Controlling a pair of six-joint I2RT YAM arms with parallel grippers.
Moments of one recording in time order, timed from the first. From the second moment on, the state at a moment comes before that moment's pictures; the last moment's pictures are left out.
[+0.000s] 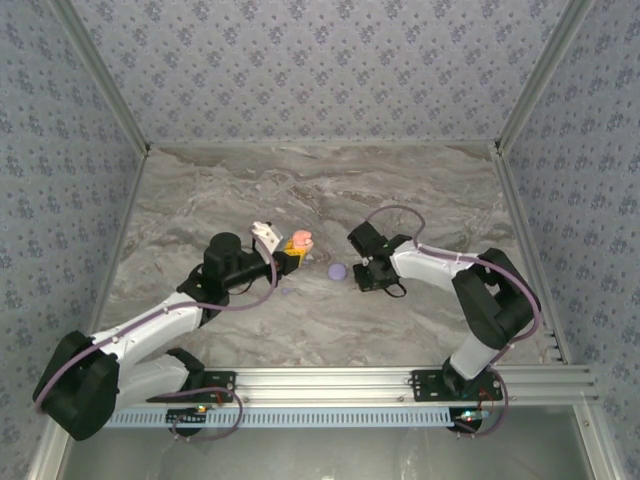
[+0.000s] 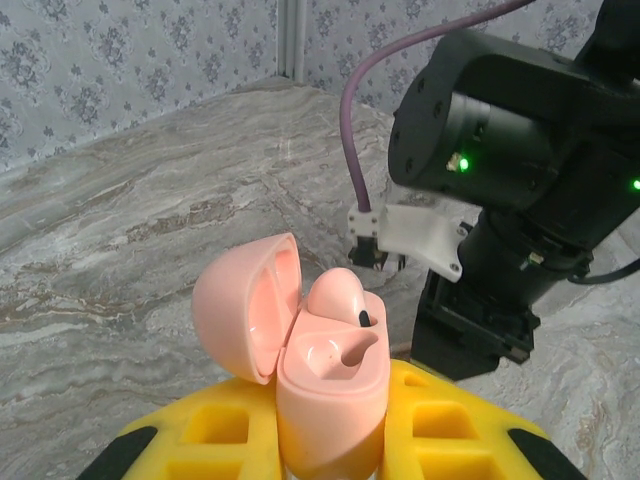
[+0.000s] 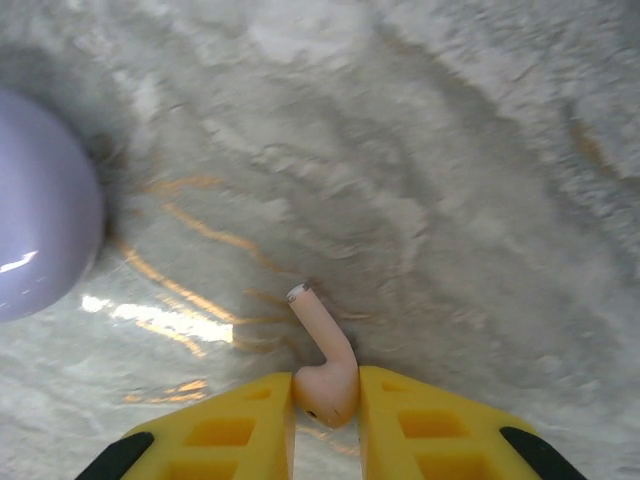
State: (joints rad) left arm -0.61 1.09 0.48 0.36 0.41 -0.01; right arm 0.64 1.64 0.91 -0.58 0.05 0.41
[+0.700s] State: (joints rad) left arm -0.61 1.10 0.48 0.36 0.41 -0.01; right arm 0.52 1.68 1.00 -0.64 0.01 0.28
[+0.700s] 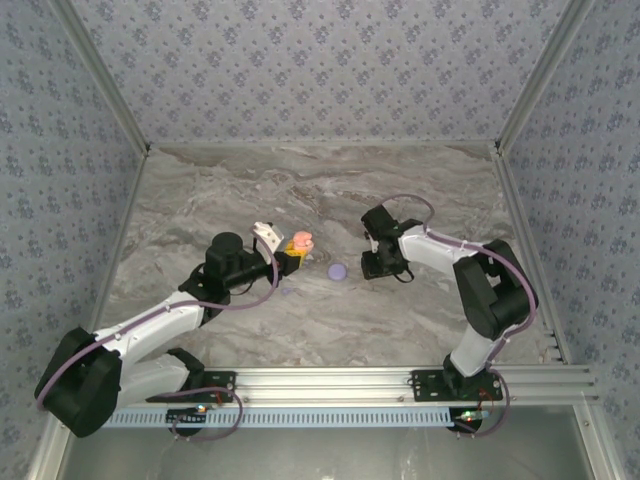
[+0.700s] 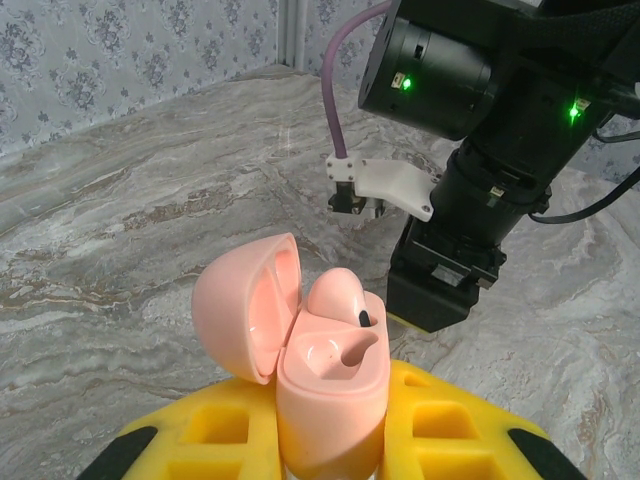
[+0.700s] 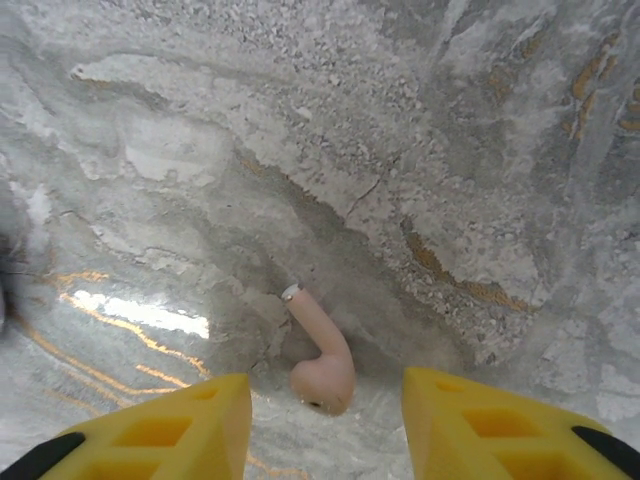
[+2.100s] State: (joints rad) left arm -0.61 1.15 0.51 0.36 0.41 -0.02; right arm 0.52 1.71 0.99 -0.64 -0.09 0.24
